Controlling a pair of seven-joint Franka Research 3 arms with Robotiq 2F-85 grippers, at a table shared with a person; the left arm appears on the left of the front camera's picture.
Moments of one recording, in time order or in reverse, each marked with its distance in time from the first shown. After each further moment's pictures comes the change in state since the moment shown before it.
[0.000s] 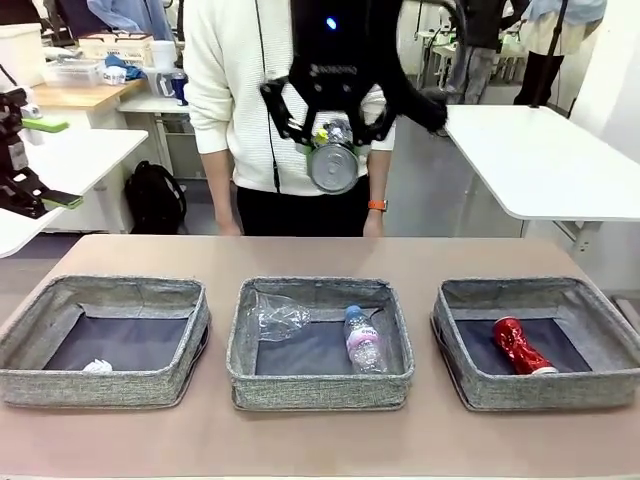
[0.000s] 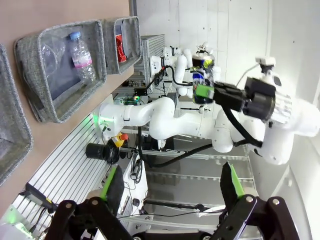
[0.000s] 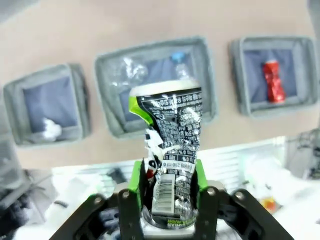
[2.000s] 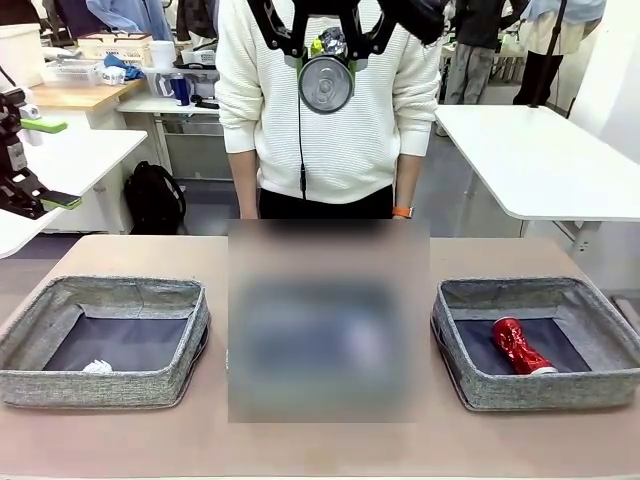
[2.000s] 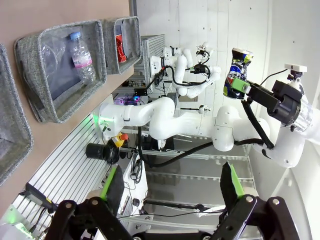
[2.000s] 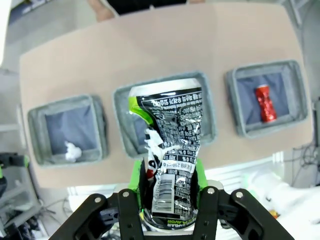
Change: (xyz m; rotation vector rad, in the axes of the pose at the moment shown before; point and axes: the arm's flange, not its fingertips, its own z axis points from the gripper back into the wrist) left arm 0.000 0.000 0.000 0.000 0.000 0.000; right arm 0.013 -0.001 0.067 0.031 -0.154 -0.031
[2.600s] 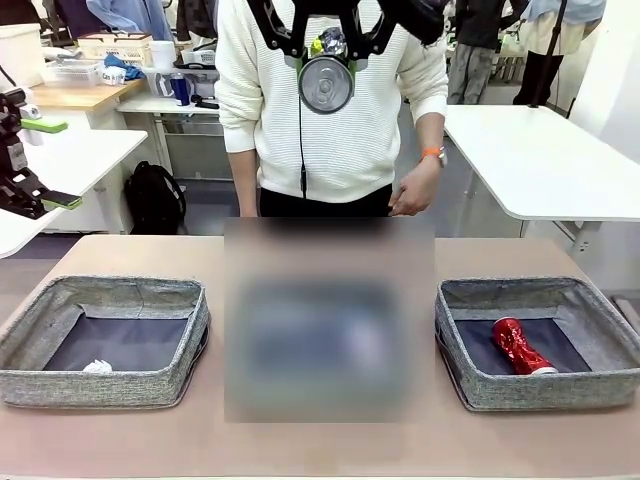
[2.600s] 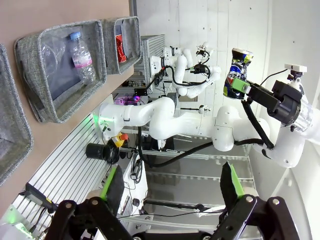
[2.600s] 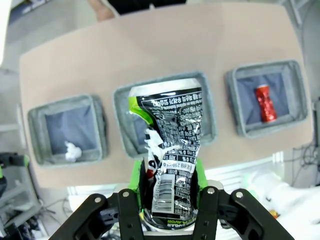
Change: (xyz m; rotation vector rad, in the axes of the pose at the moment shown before) left arm 0.000 0.000 0.000 0.000 0.000 0.000; right arm 0.000 0.000 0.000 0.000 0.000 0.001
